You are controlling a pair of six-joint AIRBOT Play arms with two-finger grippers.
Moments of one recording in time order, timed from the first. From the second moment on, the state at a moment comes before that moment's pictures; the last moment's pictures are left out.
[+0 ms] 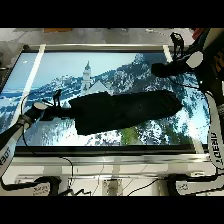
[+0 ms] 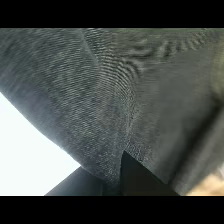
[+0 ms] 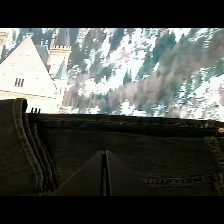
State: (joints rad) left arm 0.03 -1.43 0.92 0.65 -0.88 -1.03; right arm 0.06 -1.55 1.72 -1.23 1.08 1.48
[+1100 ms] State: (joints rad) left arm -0.02 -1.34 1.56 0.96 -1.40 -1.29; right arm 0.69 -1.87 1.63 -1.00 0.86 1.56
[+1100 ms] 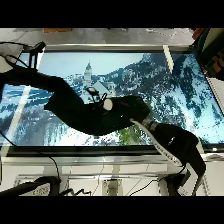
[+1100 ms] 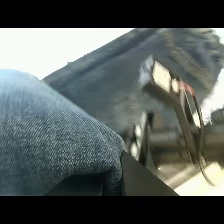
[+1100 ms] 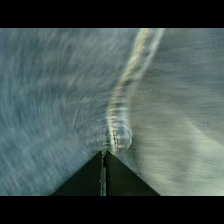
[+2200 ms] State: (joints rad) left arm -0.51 -1.67 1.58 0.71 -0.75 -1.24; right arm -0.15 -1.68 1.63 -1.21 1.23 1.33
